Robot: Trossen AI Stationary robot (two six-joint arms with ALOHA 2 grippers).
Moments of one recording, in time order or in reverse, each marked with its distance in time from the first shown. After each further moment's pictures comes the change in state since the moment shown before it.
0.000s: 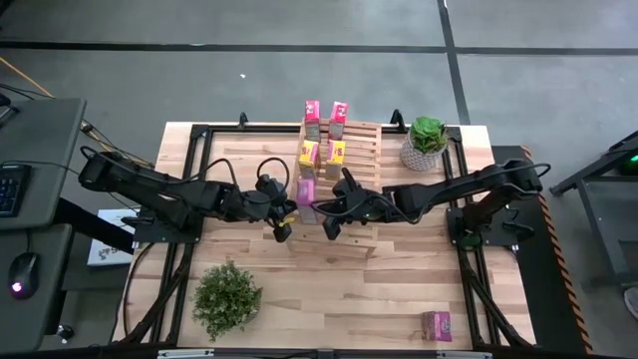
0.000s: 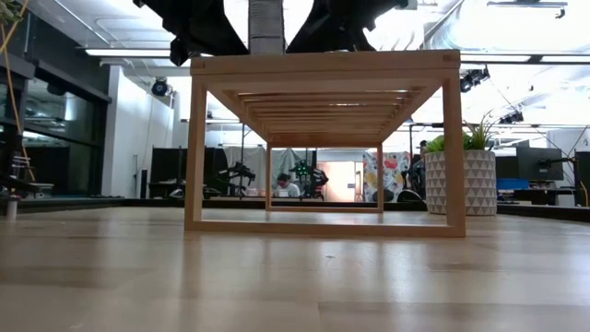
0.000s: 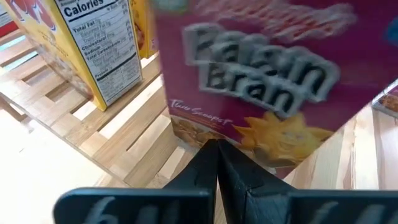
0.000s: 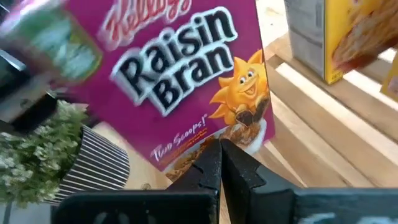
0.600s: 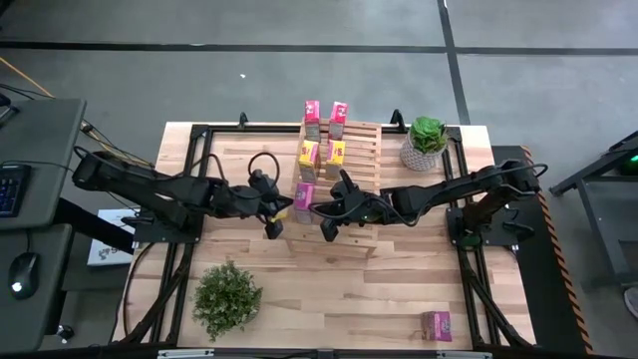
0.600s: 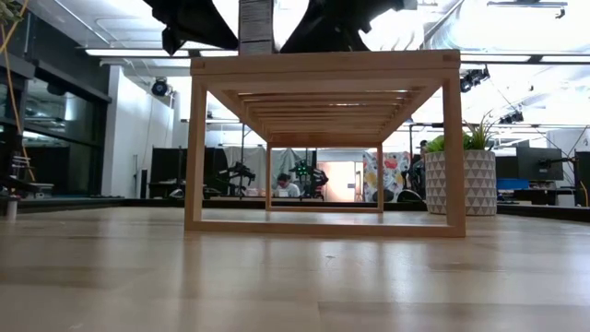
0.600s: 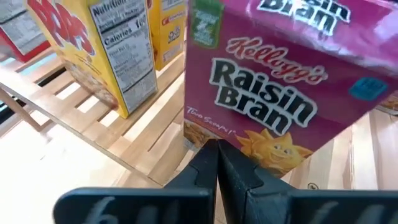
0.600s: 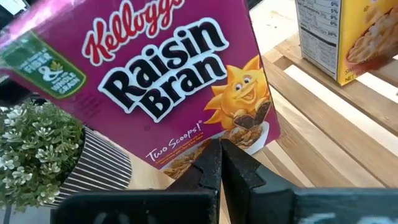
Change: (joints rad) left arm 0.000 -0.084 0.000 -0.061 -0.003 0.052; right arm 0.008 0.022 0.000 0.040 0.008 -0.009
